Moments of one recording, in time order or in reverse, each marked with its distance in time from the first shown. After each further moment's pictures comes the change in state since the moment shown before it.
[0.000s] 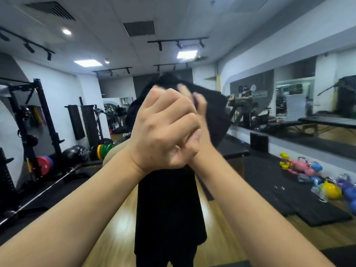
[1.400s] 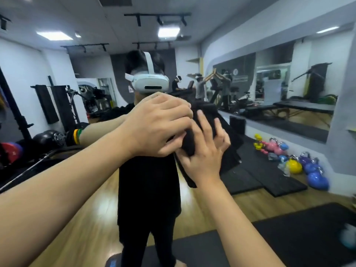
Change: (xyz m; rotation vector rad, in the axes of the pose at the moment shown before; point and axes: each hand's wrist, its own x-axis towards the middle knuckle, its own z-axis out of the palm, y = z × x) left_hand -0.011 0.030 0.056 -0.121 -0.508 0.137; right_hand -0.156 0.077 -0.009 -0.143 0.134 0.327
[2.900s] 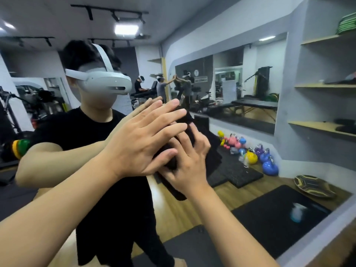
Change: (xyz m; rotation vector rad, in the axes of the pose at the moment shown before) left_hand 0.038 0.014 0.081 -0.184 0.190 -0.020; right_hand 0.001 0.063 -0.011 -0.048 -0.066 -0.132
